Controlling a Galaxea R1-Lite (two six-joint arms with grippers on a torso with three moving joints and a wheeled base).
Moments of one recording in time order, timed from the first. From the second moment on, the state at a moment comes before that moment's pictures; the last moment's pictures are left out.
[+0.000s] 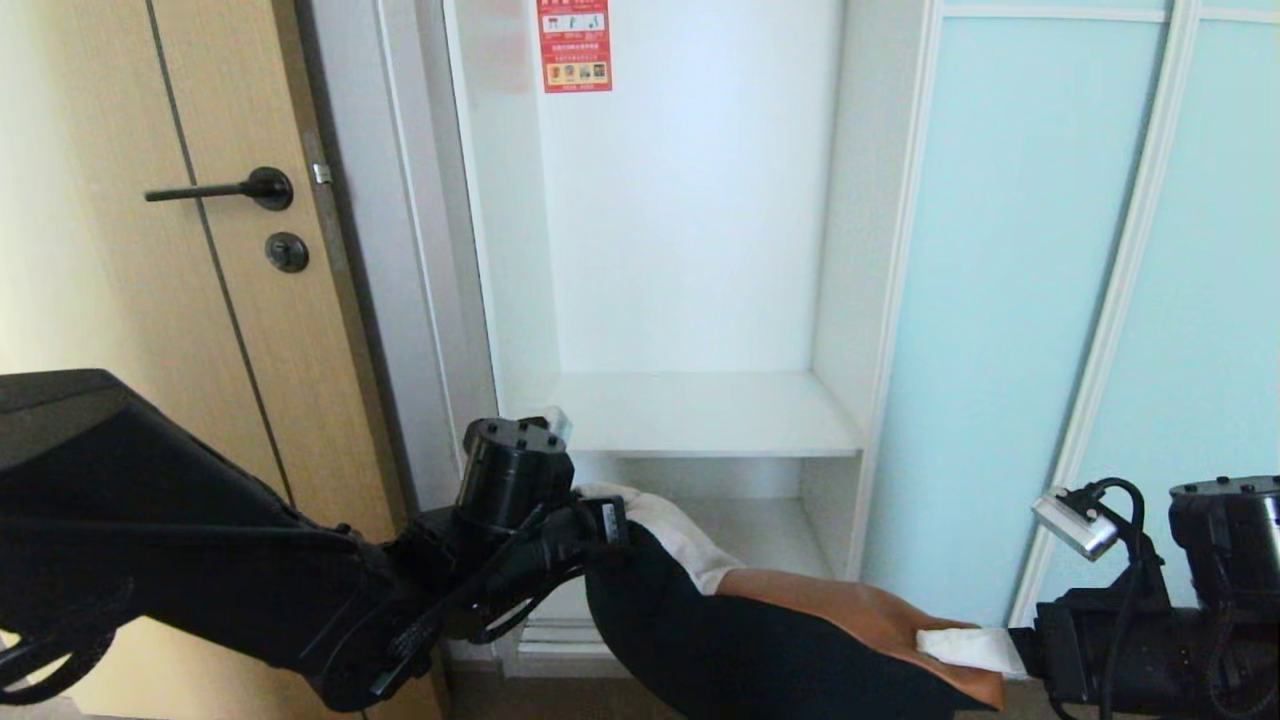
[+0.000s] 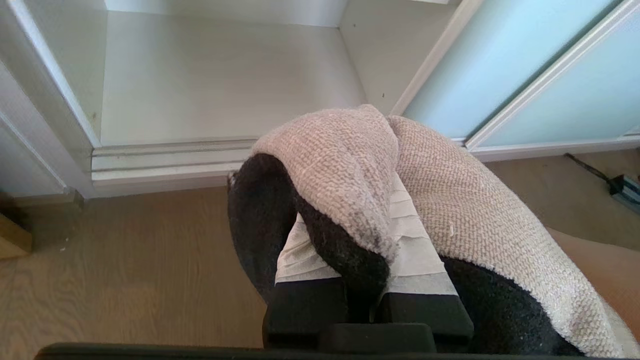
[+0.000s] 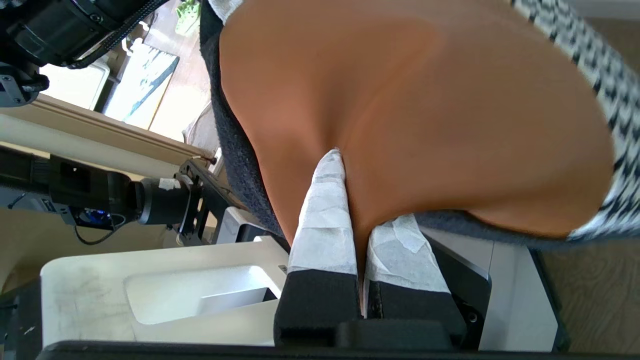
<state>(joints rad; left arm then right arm) -0.61 1.97 -0.77 -0.76 0.13 -0.45 0.16 1.51 -0.37 -0.48 0.73 0.44</state>
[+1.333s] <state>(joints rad) -0.62 1.98 -0.76 -0.76 0.13 -0.45 0.16 1.50 -0.37 -0.48 0.73 0.44</state>
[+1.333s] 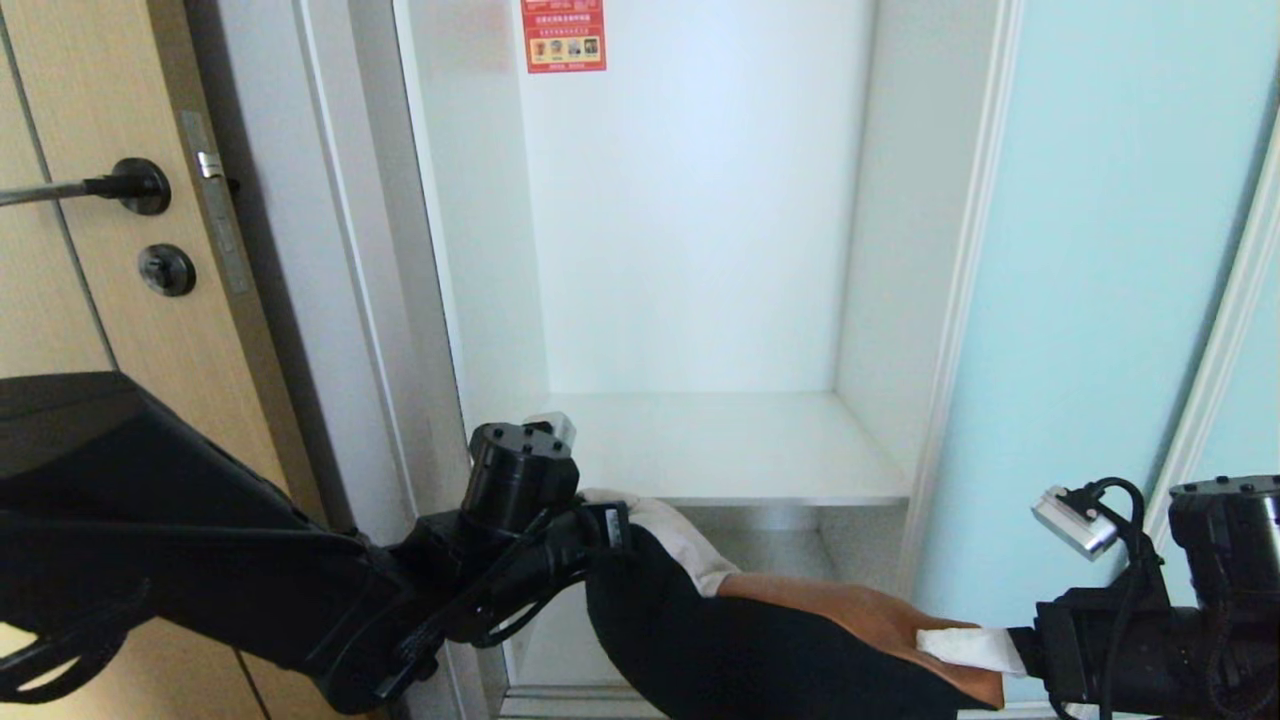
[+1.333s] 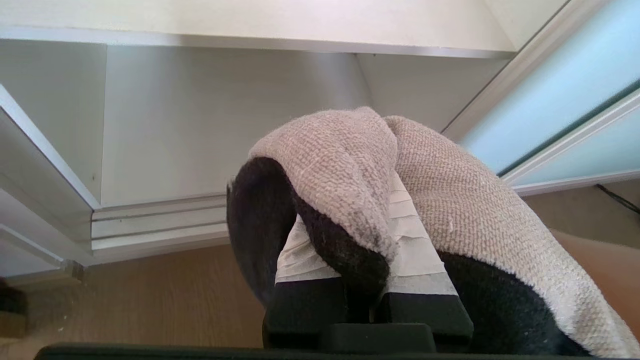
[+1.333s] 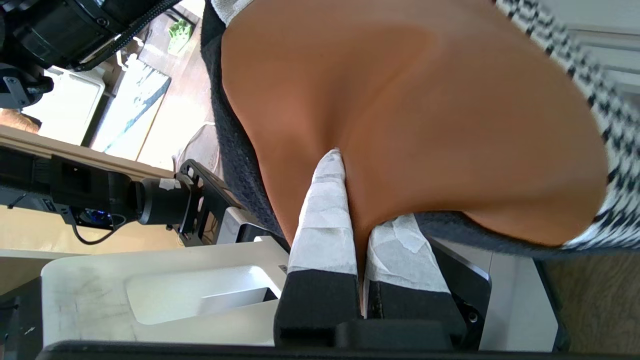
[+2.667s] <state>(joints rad) -0.63 1.98 -0.76 -0.78 0.14 -0.45 0.16 1.48 -0.37 -0.48 0.73 0.45</state>
